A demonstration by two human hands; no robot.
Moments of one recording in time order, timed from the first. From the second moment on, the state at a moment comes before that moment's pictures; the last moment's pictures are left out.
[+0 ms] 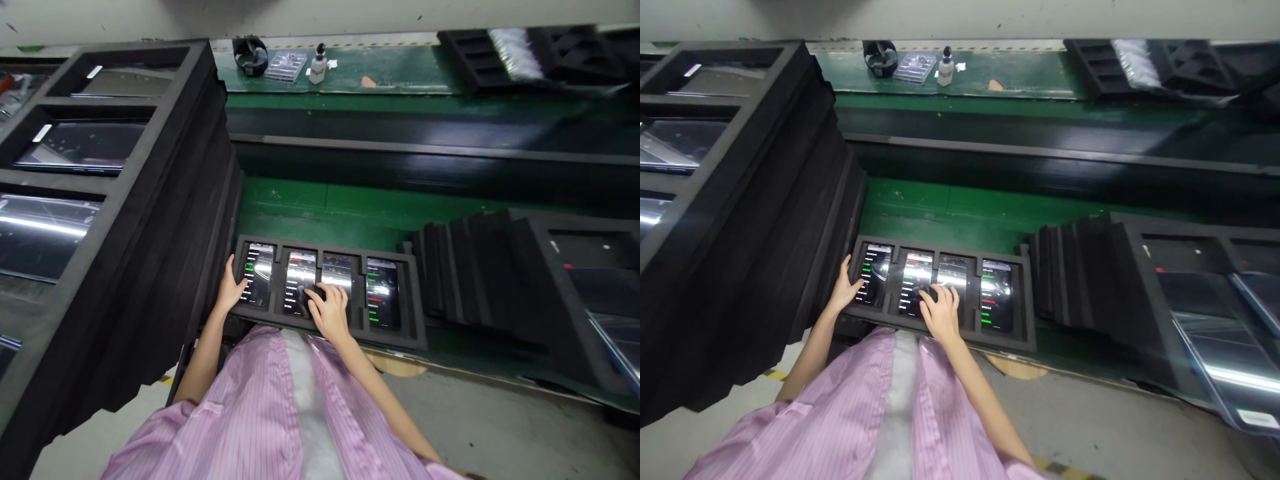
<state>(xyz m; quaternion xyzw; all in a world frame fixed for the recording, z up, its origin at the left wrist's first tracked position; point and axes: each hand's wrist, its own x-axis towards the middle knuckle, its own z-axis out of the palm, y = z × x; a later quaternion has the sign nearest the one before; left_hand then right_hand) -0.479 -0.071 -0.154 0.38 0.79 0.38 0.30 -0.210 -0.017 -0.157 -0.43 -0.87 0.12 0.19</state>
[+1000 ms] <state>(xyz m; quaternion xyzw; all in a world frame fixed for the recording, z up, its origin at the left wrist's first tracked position) -0.481 -0.066 -0.154 0.39 0.82 0.32 0.26 -0.083 0.023 -0.168 -0.66 -0.73 0.06 0.17</state>
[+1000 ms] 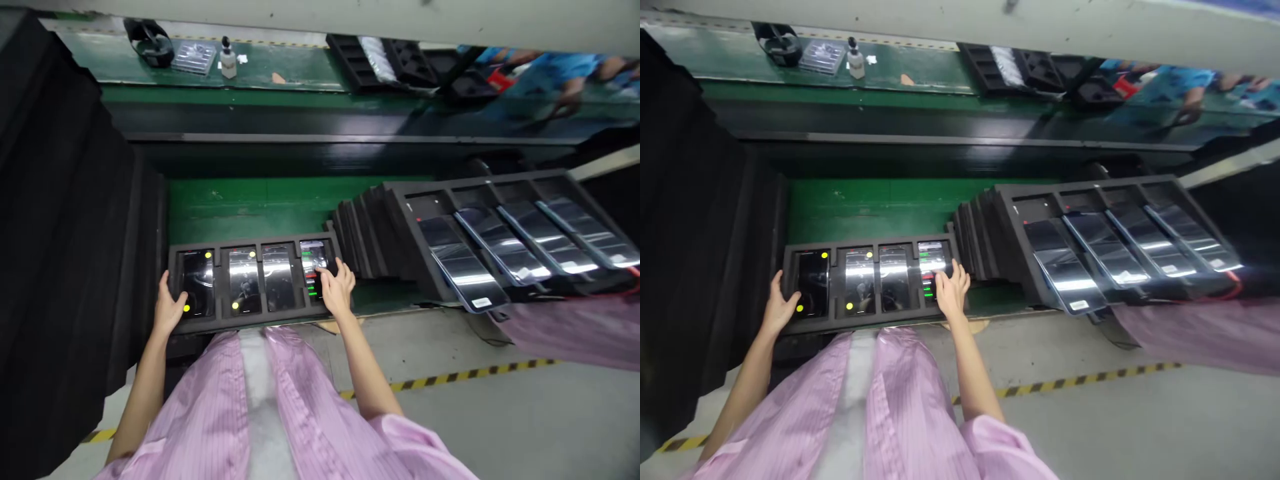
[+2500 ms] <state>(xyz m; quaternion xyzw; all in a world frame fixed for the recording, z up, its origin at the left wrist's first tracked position) -0.479 -0.055 -0.125 0.73 0.68 0.02 0.05 -0.063 0.030 -0.149 -0.49 -0.87 0.05 0.08</state>
